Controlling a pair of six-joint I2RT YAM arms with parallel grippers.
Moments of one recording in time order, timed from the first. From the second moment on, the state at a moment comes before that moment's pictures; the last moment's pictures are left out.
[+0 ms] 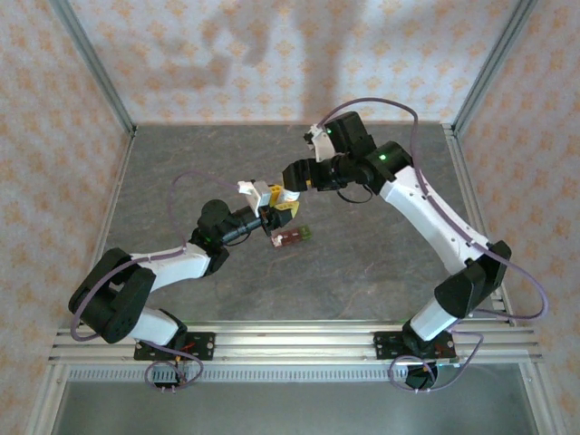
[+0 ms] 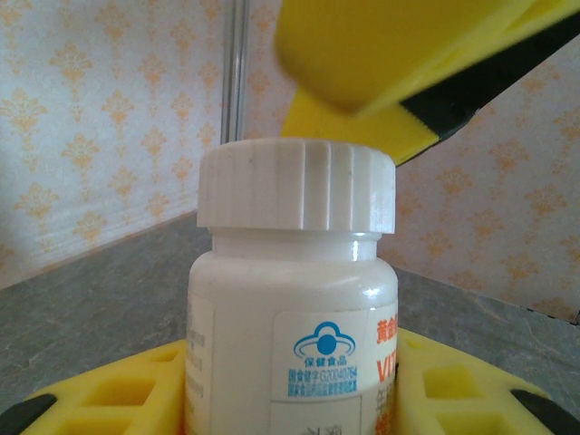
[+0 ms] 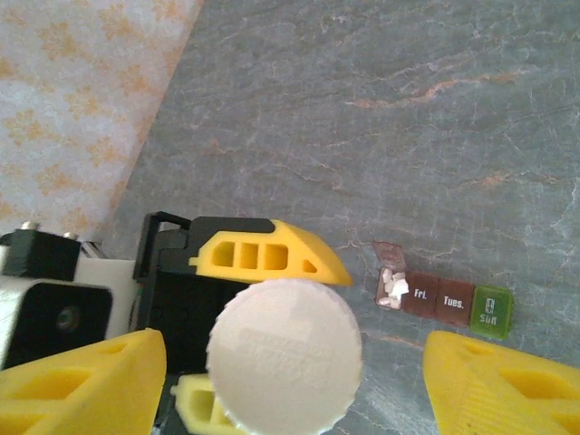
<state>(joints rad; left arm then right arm) -0.51 1.43 0.55 0.98 0.47 -0.15 0.61 1.59 1.72 -0.94 -0.40 0.40</state>
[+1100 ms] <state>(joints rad) -0.50 1.43 0.55 0.91 0.44 -0.15 0.73 1.48 1.45 -0.64 -0.11 0.77</state>
